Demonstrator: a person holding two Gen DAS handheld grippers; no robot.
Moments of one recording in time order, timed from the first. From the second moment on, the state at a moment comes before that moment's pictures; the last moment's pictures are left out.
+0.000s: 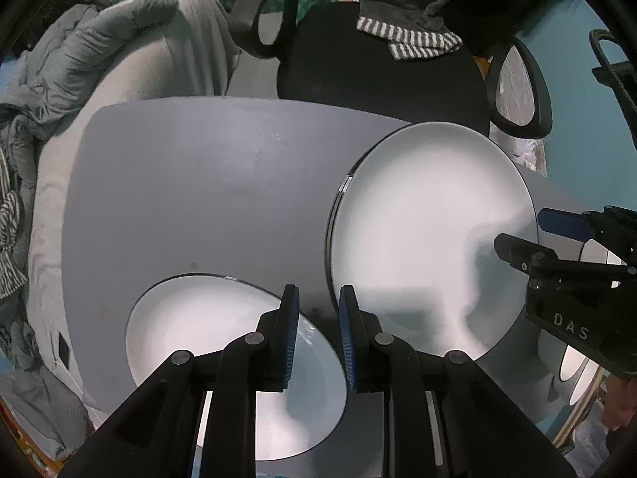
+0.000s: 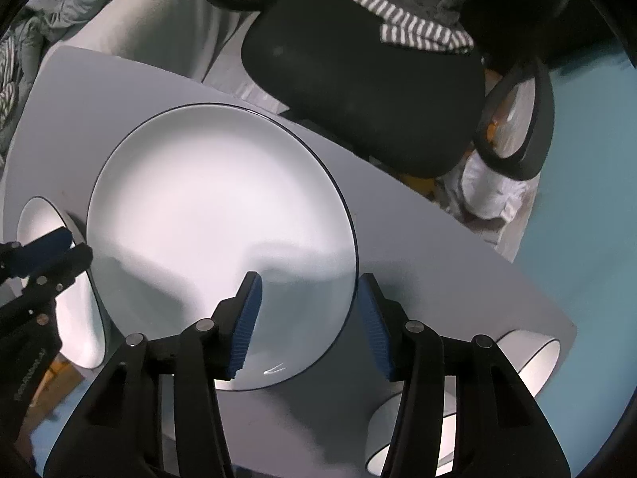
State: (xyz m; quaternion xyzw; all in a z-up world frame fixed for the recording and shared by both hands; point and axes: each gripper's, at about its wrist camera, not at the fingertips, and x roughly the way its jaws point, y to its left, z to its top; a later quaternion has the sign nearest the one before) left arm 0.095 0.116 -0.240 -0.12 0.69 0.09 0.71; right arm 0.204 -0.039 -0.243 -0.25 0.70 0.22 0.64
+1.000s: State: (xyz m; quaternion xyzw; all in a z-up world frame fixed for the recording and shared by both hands) left arm -0.011 0.196 -0.219 -0.13 0.68 0.12 0.71; right arm 0.124 0.010 -0.189 -0.22 0.68 0.30 0.63
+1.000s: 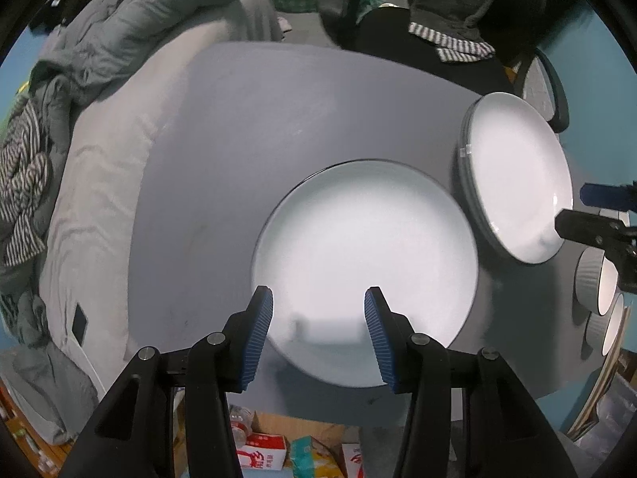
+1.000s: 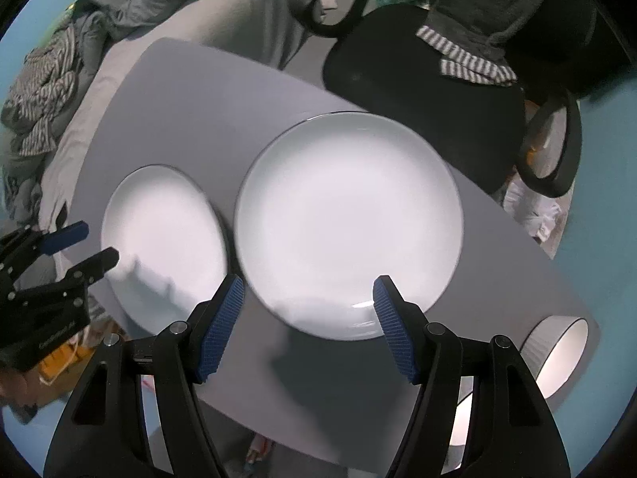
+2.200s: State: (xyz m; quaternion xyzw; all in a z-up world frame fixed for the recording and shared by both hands) left arm -0.048 0.263 -0.270 -0.19 0.70 0.11 0.68; right arm 0.077 0.039 -0.248 -0.08 0.78 0.28 0.56
